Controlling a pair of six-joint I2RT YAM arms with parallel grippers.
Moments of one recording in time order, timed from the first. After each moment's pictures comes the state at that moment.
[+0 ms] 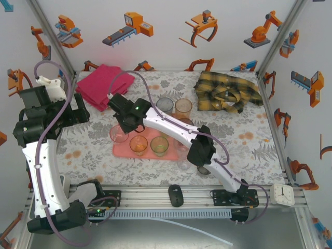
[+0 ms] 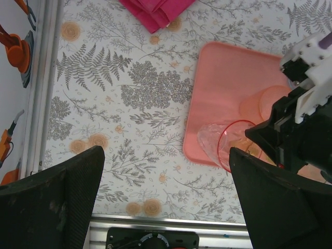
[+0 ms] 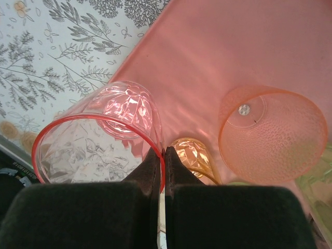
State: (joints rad) left arm 0.20 1.03 1.46 -1.11 0.17 0.01; right arm 1.09 2.41 2.48 -1.07 0.09 0.40
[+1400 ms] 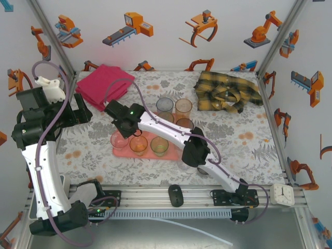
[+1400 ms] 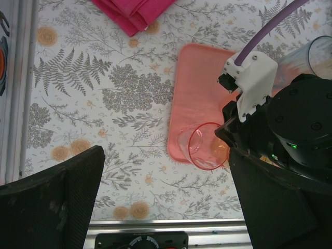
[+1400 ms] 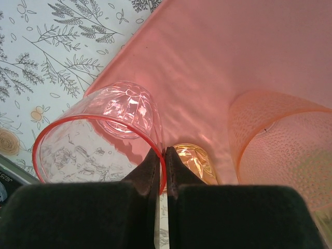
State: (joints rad) left arm 0.23 1.02 1.45 -1.11 0.28 0.00; right arm 1.11 2.50 2.54 -1.10 0.08 0.34
